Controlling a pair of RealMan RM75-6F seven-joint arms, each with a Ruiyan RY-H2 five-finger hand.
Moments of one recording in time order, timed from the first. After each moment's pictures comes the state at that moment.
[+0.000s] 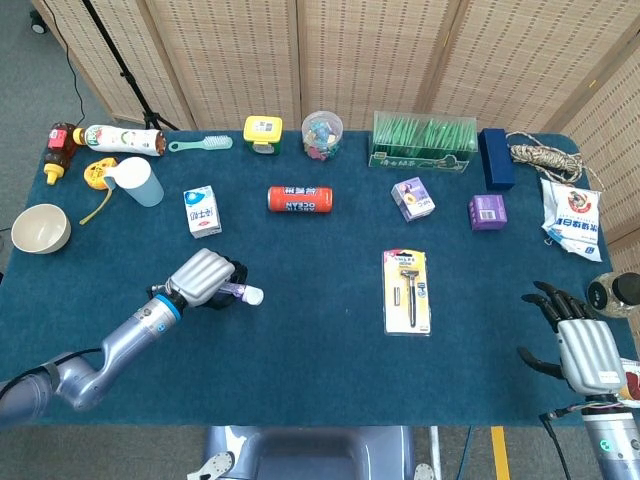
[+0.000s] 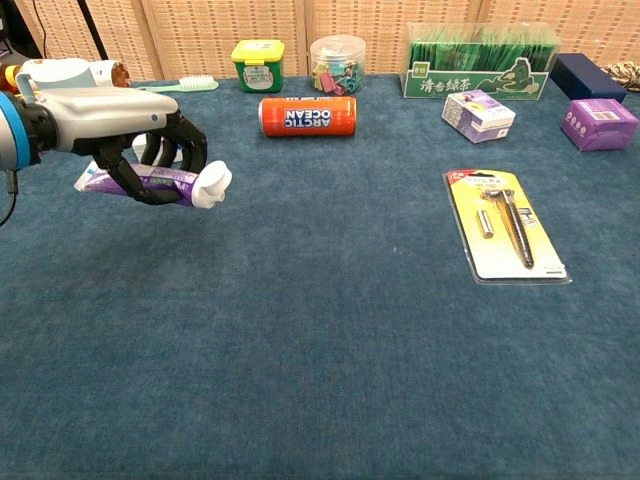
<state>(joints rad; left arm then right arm) -0.83 -1.36 -0.06 -1.42 1.43 0.82 -0.02 0.12 -1.04 0.10 -1.78 -1.53 1.41 0.01</state>
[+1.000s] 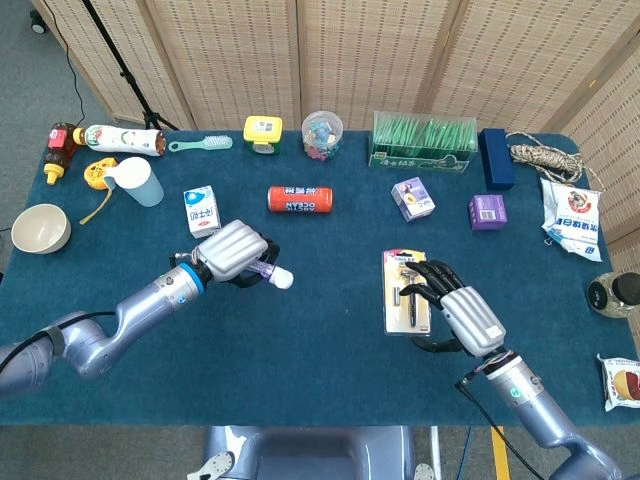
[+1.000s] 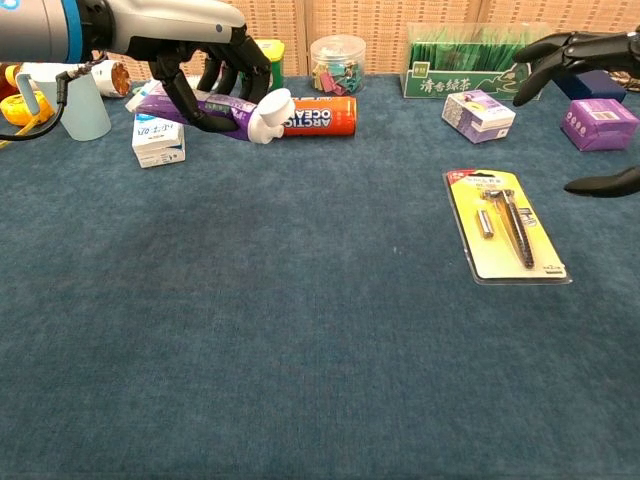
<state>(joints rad) -1.02 -1.24 -0.17 -1.53 1.38 0.65 -0.01 0.43 -1.20 0.12 -1.72 -1.65 1.17 0.28</state>
